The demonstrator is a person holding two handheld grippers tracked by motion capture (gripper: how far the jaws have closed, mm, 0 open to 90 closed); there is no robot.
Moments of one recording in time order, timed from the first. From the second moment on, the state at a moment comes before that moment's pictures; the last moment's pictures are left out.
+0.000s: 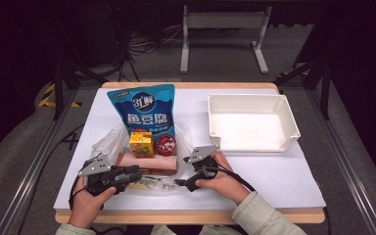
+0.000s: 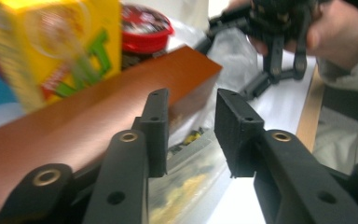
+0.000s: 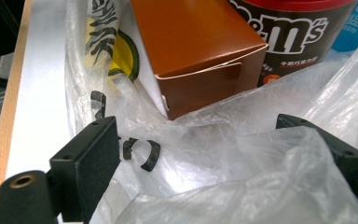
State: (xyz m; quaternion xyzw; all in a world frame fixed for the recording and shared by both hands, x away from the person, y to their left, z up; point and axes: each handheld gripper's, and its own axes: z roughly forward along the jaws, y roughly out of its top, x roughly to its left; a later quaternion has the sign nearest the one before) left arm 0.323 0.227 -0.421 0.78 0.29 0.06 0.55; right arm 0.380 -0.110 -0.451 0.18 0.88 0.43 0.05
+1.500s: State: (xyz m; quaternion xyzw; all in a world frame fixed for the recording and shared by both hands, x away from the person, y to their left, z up) left arm 0.329 0.290 -0.460 0.77 0.42 0.10 0.46; right arm 0.382 -0.125 -0.432 0.18 0.87 0.46 0.08
